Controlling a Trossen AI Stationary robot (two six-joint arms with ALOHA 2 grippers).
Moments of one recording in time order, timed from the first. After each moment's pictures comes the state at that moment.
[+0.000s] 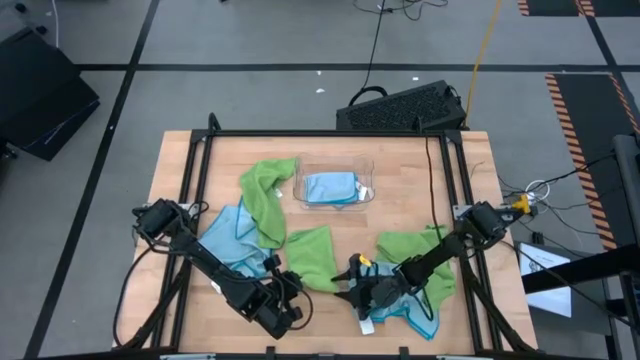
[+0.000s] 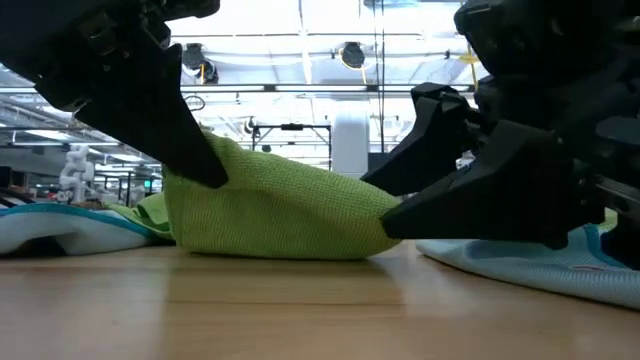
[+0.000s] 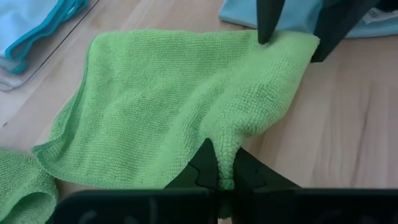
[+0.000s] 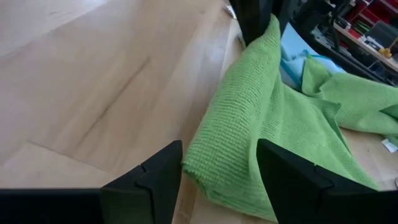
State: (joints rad) left arm -0.68 1.95 1.24 -0.51 -0.73 -0.93; right arm 0.60 2.01 0.76 0.76 0.55 -0.20
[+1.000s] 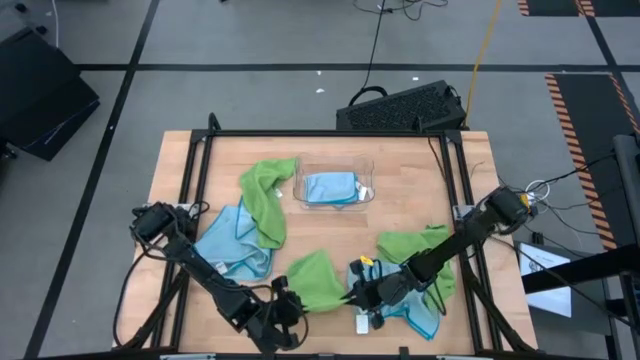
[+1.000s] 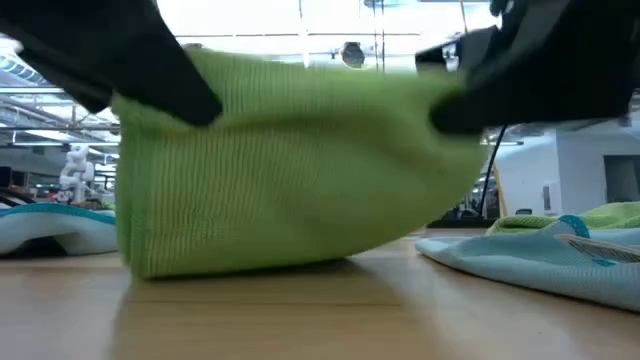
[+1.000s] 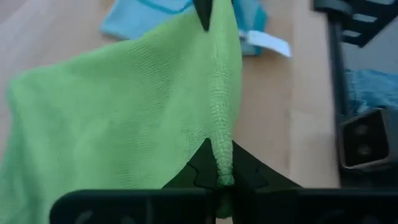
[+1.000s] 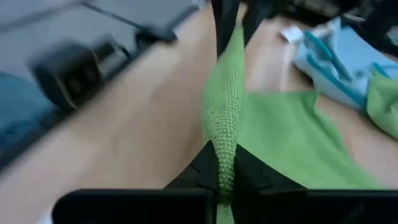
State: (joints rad) left arm -0.76 1.95 1.24 -0.21 -0.60 -0.82; right arm 0.61 1.81 0.76 0.56 0.27 -0.04
